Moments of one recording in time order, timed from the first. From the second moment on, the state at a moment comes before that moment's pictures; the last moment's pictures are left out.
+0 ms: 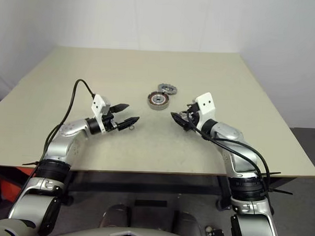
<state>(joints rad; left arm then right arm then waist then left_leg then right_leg) -0.43 0.35 0.02 0.35 -0.31 0.13 -0.90 -0.38 -0.37 0.00 -0.16 0.29 0.66 0.53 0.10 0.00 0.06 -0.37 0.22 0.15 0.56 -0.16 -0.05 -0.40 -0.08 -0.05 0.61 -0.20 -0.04</state>
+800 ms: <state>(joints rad) -0.44 0.35 0.02 0.38 -0.31 0.11 -0.91 -0.38 -0.37 0.01 -0.11 0.26 0.65 0.49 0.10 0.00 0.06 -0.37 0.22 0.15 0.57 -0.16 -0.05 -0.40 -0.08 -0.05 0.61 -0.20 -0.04</state>
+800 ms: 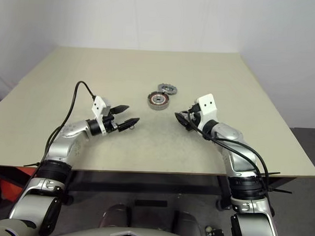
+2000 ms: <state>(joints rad) -0.43 0.33 -0.01 0.41 -0.28 0.08 -0.91 -0.41 -0.13 -0.42 -0.18 0.53 1.00 0.16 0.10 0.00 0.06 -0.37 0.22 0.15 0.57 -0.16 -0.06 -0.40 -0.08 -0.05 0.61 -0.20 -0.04</state>
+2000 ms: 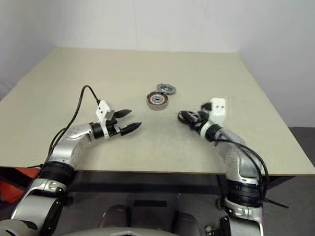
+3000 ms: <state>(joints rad) -0.41 0.35 -0.01 0.39 -0.23 0.07 -0.87 -0.56 0.08 -0.78 0.09 0.78 1.13 -0.25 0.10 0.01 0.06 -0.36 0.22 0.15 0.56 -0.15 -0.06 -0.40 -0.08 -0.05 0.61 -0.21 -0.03</state>
